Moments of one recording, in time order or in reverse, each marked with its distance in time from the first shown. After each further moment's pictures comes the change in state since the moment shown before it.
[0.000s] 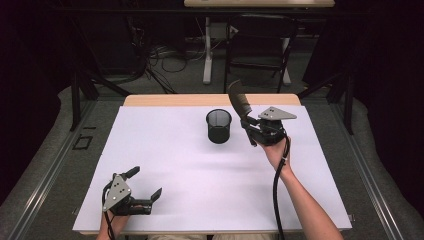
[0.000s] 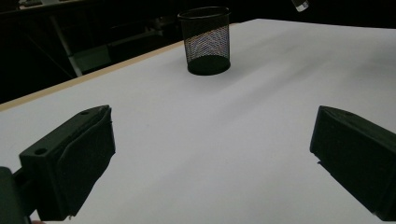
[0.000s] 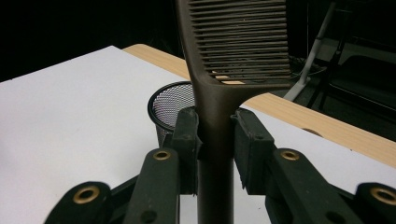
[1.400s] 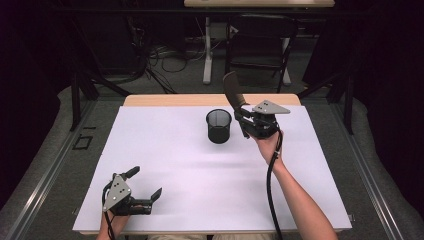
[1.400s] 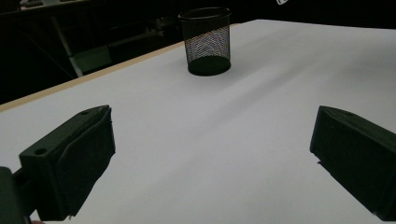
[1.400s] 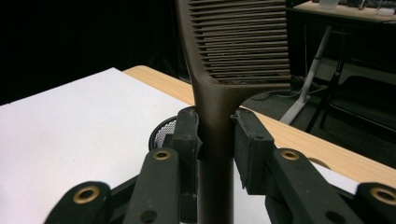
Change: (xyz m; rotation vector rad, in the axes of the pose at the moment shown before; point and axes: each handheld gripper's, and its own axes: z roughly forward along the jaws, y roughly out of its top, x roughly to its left) left arm 0.000 0.000 0.000 -0.003 0.004 0.001; right arm 0.005 0.016 0.018 -0.078 0.001 -0.007
